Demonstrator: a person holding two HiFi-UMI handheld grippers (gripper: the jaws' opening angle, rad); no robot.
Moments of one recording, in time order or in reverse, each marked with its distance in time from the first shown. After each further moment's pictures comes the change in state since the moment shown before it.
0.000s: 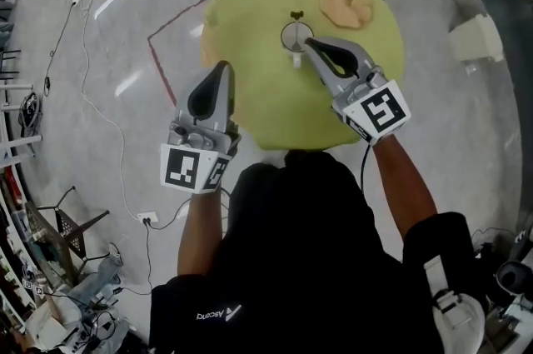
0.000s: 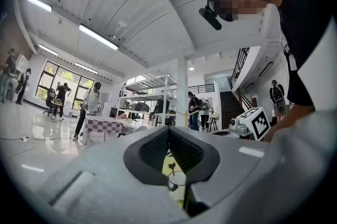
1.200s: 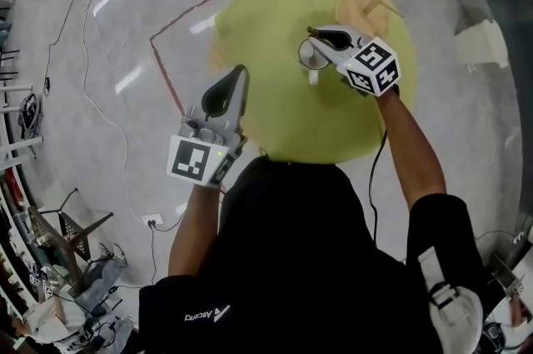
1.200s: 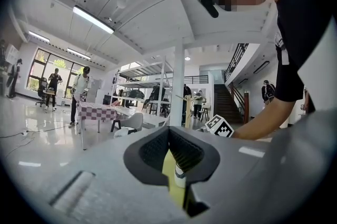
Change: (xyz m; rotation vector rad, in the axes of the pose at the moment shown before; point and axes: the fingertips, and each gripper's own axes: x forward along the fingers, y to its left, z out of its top) left arm 0.026 0.051 -0.037 -0.032 0.132 -0.091; right arm 0.097 -0.060 -0.124 0.116 0.364 0.167
